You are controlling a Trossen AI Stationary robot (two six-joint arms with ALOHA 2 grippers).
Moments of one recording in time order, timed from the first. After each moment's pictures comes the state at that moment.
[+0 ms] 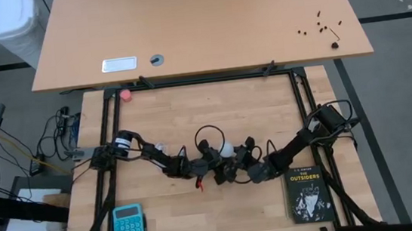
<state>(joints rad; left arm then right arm) -0.22 2.20 0.95 0.89 -0.58 -0.18 0.42 1.94 0.70 0.87 1.07 0.31</state>
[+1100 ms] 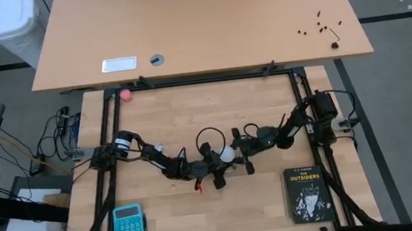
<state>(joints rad) -0.23 2.20 0.95 0.90 -0.52 -0.16 0.08 1.94 0.40 1.43 -0.13 -0.01</state>
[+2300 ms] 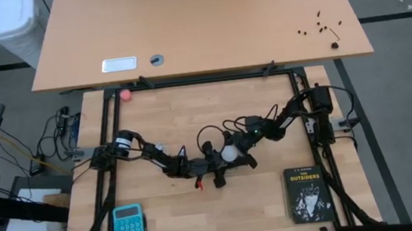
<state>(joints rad) -0.22 2.20 0.95 0.93 -0.45 -0.13 -0.12 1.95 0.51 1.20 -0.65 0.17</state>
